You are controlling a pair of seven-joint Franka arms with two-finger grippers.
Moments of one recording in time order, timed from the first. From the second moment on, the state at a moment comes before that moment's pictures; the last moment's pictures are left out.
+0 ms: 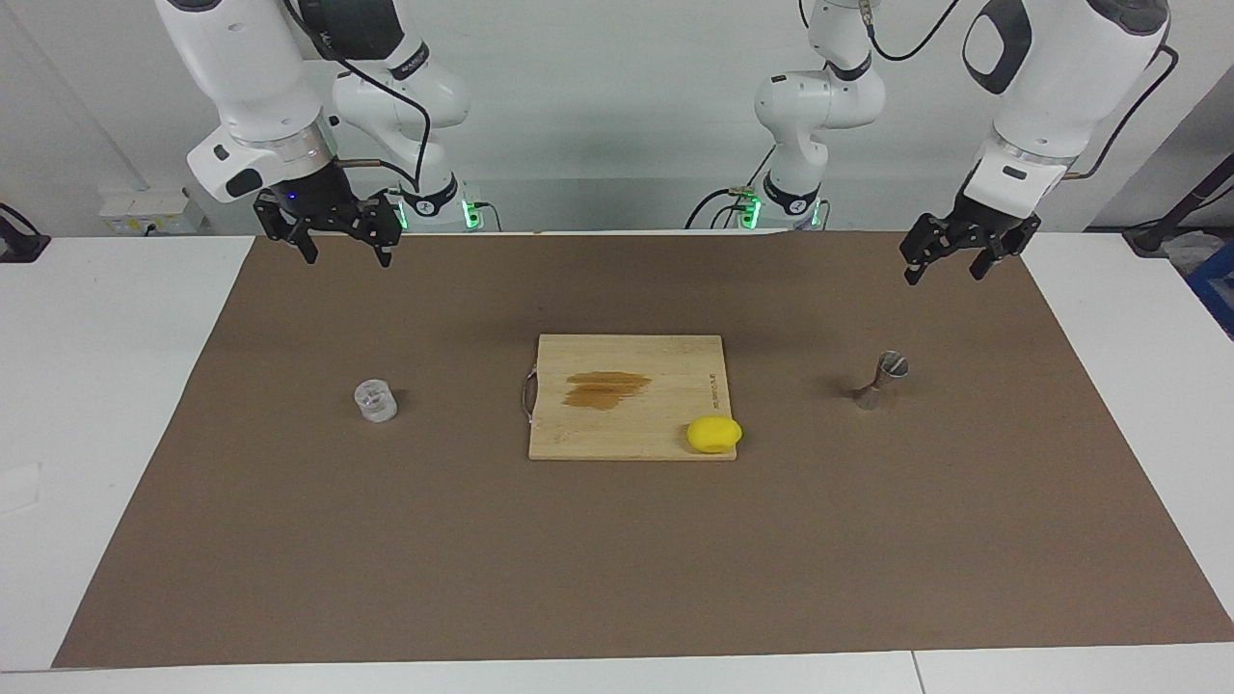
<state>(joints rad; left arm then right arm) -0.03 -0.10 -0.04 -1.81 -0.02 1.78 -0.08 -0.02 -0.04 0.12 -1.65 -0.01 1.56 0.18</state>
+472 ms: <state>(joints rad) -0.03 -0.13 -0.03 -2.03 -0.02 2.03 -0.08 -0.02 -0.04 0.12 -1.65 -0.01 1.56 0.18</state>
